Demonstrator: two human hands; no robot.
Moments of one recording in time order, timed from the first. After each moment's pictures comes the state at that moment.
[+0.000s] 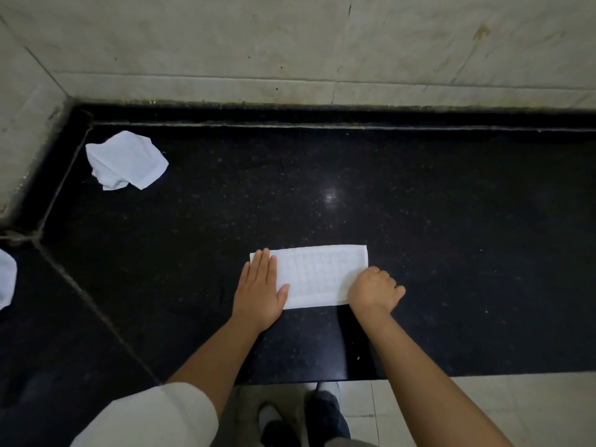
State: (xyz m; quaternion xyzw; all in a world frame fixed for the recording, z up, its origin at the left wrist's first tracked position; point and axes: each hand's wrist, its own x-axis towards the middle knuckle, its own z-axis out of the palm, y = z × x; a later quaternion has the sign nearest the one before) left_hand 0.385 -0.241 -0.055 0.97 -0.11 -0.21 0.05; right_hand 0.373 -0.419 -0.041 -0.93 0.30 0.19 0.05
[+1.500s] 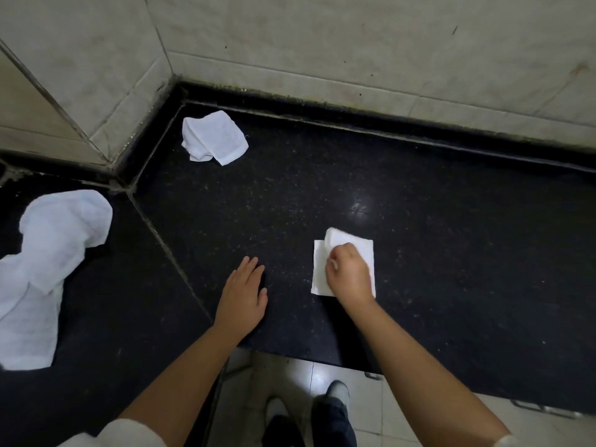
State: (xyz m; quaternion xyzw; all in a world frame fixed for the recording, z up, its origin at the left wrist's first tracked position) left_hand 0.332 -0.116 -0.050 0.96 0.00 -0.09 0.25; right_hand 0.380 -0.297 -0.020 -0.95 0.05 0.03 0.30
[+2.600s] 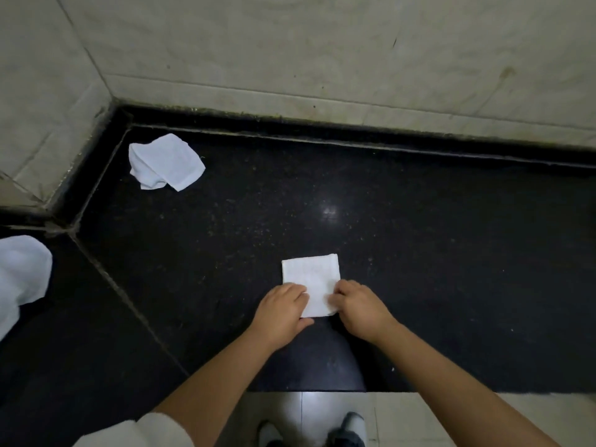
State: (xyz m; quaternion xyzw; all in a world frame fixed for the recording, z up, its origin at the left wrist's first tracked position) left_hand 0.376 -0.197 -0.043 0.95 -0.26 -0.14 0.13; right_hand 0.368 -0.373 -0.037 -0.97 -0.21 0.15 0.01
